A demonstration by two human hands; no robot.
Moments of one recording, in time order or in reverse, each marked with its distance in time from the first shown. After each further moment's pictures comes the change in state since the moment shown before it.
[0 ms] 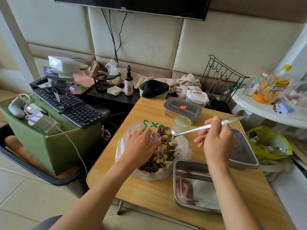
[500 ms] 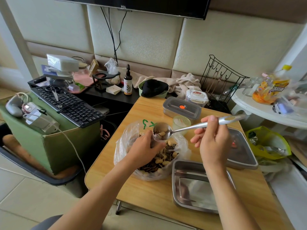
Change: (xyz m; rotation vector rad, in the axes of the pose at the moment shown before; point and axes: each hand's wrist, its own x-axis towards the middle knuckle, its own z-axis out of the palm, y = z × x) left_hand 0.005 0.012 0.008 -0.178 -0.131 -0.091; right_hand -0.010 -0.009 0.002 0.074 -0.060 -0.213
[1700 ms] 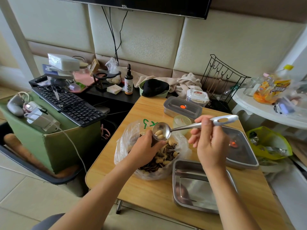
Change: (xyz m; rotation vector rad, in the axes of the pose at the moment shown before) left_hand -0.001 0.005 -0.002 -0.047 -0.027 -0.025; right_hand -0.004 0.002 -0.001 0.008 -0.128 -0.162
